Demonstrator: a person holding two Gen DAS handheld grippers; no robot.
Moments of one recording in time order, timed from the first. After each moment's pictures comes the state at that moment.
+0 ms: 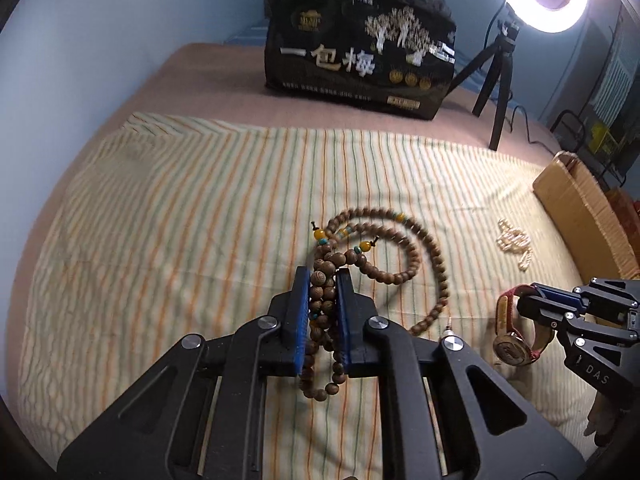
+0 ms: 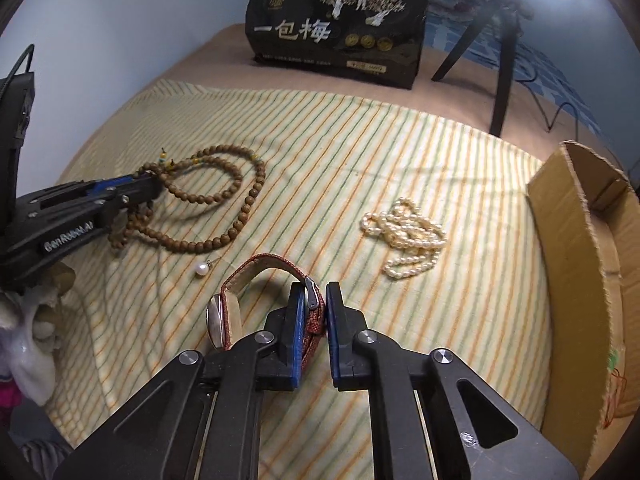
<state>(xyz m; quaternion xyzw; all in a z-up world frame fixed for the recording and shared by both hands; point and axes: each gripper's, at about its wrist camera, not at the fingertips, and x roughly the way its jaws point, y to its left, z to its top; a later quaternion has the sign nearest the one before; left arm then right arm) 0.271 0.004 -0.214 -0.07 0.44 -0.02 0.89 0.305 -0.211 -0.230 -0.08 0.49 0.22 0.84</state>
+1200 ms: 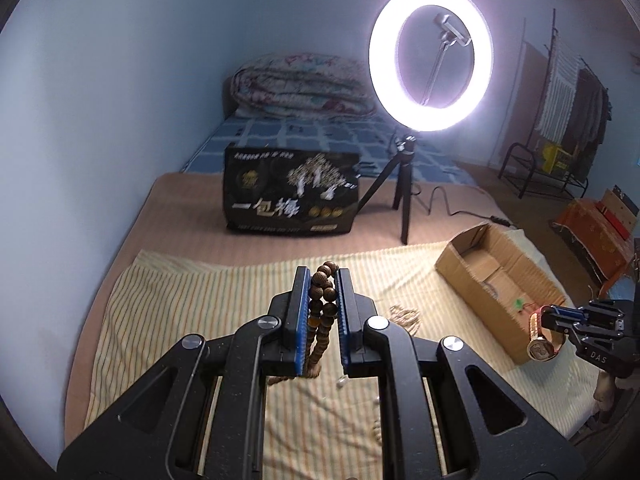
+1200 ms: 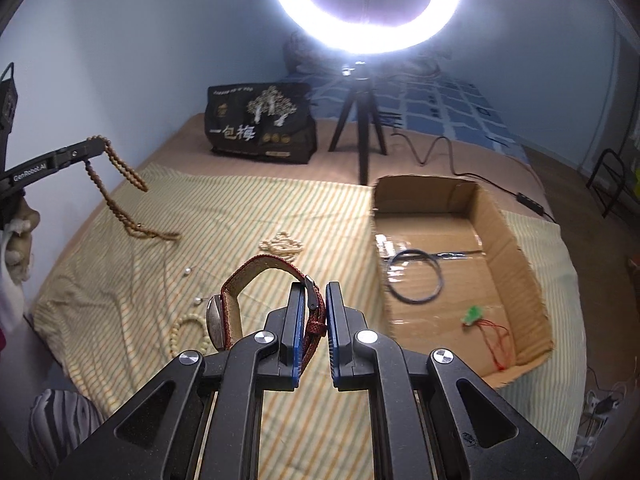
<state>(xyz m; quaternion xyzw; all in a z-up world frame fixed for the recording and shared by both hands) 0.224 -0.034 -0.056 -0.04 0.31 -0.08 0.95 0.230 -0.341 -0.121 -0.04 0.40 0.16 0.90</state>
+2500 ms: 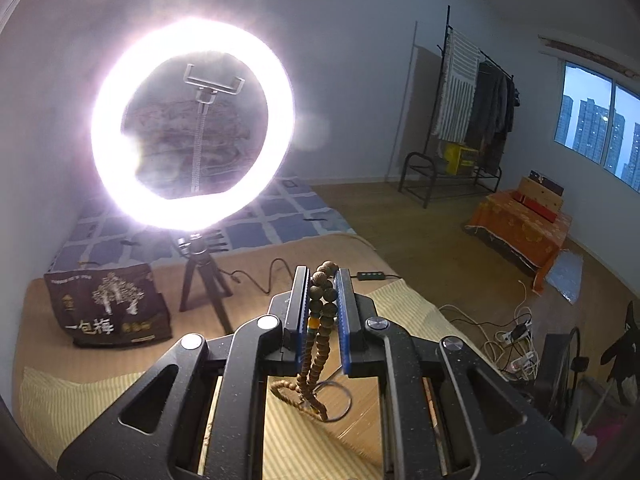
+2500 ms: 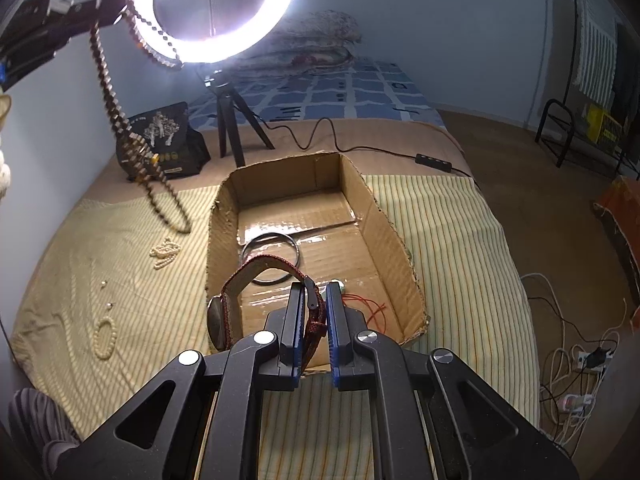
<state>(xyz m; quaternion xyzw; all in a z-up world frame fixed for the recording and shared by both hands) 0.299 -0.263 0.030 -0.01 0.25 -0.26 0.93 0.241 -0.474 -0.138 0.02 0.40 0.06 0.91</state>
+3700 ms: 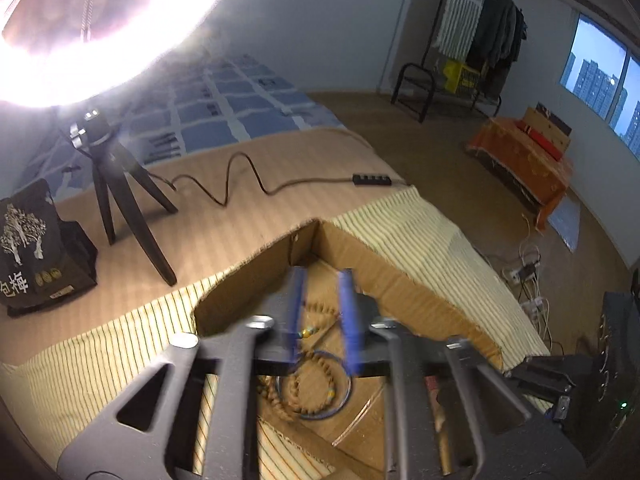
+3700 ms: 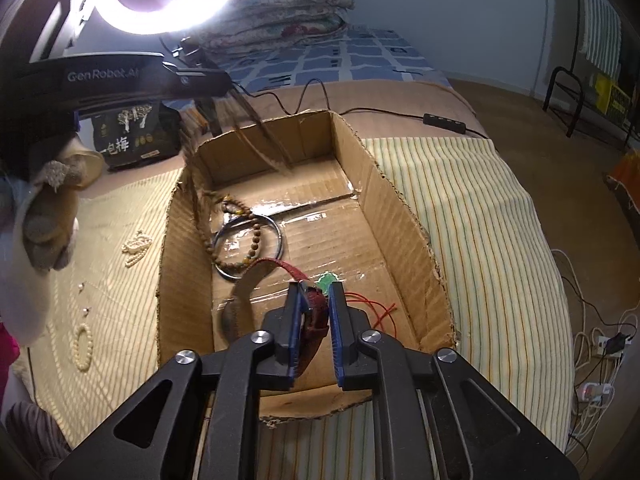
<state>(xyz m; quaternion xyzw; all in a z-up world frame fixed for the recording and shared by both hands) 0.378 -0.342 -0.102 0.04 0.40 -0.28 0.87 0.280 -0.481 -0.185 0.05 0.45 0.07 0.89</state>
